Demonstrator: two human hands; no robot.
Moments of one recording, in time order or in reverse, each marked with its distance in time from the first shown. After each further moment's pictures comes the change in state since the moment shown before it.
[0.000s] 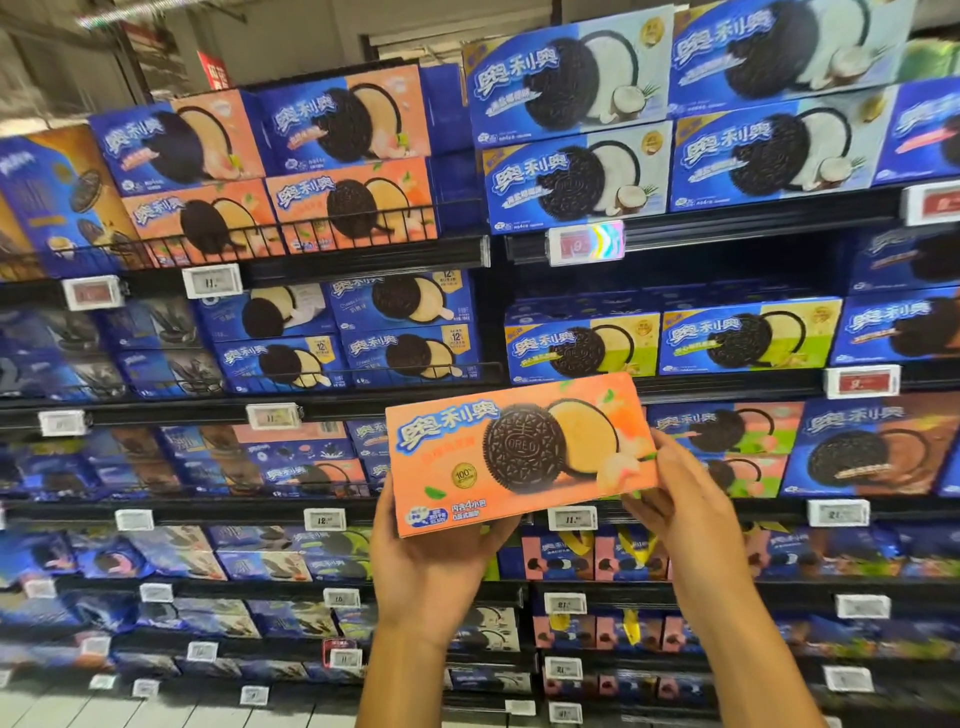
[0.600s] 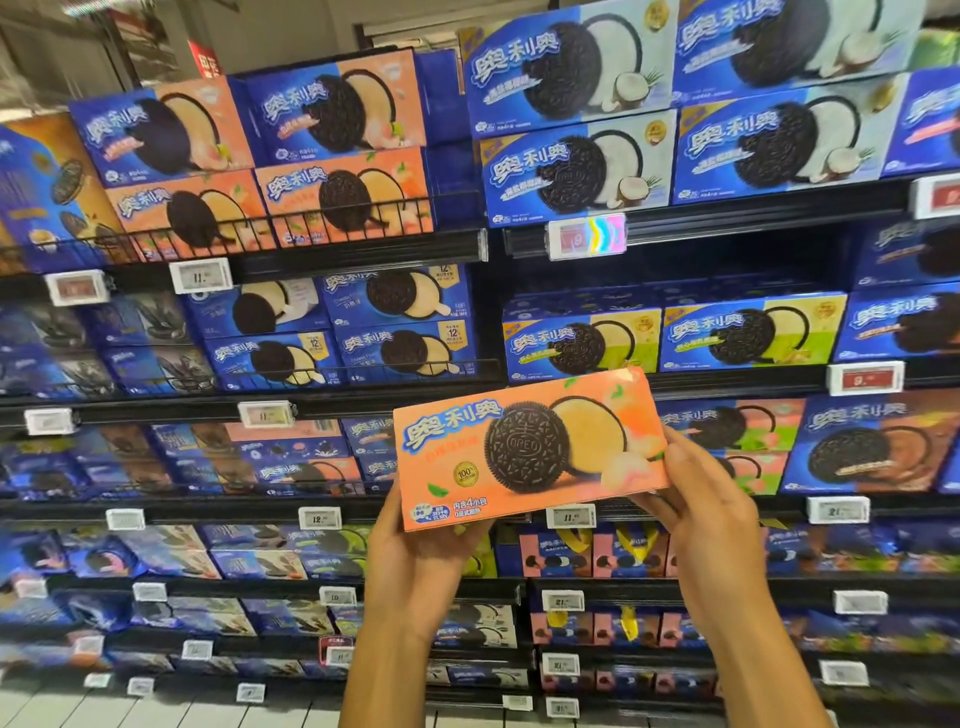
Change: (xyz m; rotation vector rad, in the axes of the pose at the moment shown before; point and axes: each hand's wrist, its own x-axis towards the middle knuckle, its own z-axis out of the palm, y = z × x) left_hand 0.015 0.007 -0.019 0.065 0.130 0.021; right_hand 0.001 -0.001 -0.002 0.122 -0.002 -0.098
